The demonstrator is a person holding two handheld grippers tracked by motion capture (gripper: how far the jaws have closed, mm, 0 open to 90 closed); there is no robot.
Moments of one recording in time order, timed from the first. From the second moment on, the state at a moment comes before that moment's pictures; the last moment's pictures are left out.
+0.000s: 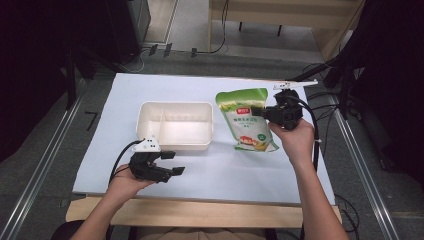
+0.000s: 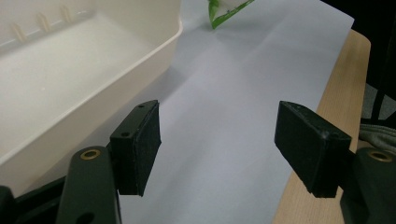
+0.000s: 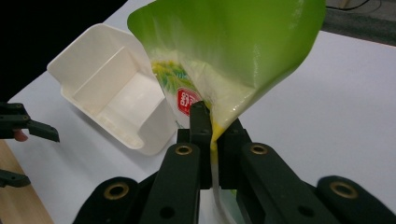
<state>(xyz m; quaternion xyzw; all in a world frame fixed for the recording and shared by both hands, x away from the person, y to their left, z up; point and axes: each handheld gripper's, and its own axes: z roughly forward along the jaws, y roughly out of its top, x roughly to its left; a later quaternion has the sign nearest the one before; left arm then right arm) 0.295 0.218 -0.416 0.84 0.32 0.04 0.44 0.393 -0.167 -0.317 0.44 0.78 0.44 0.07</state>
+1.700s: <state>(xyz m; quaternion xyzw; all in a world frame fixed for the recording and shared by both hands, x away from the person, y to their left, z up) 0.295 0.221 -0.416 0.84 0.32 0.04 0.45 0.443 -0.082 -0.216 0.40 0.78 0.47 0.07</state>
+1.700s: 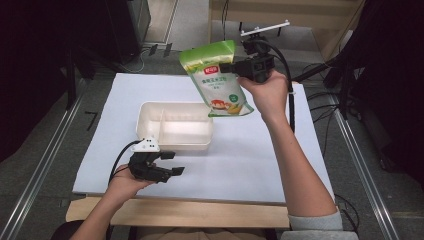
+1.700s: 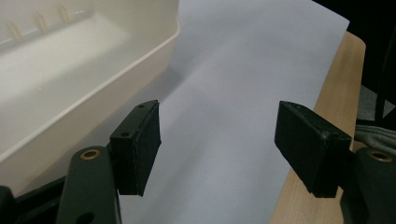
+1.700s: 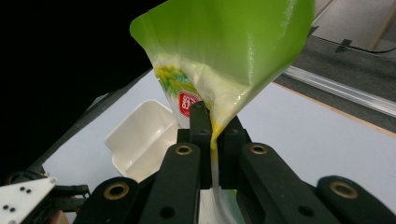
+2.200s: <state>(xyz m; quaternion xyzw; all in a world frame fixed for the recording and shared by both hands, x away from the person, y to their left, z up) 0.295 0.221 -0.416 0.83 0.32 0.04 0.45 0.459 -0.029 -0.218 0.39 0.80 0.45 0.06</state>
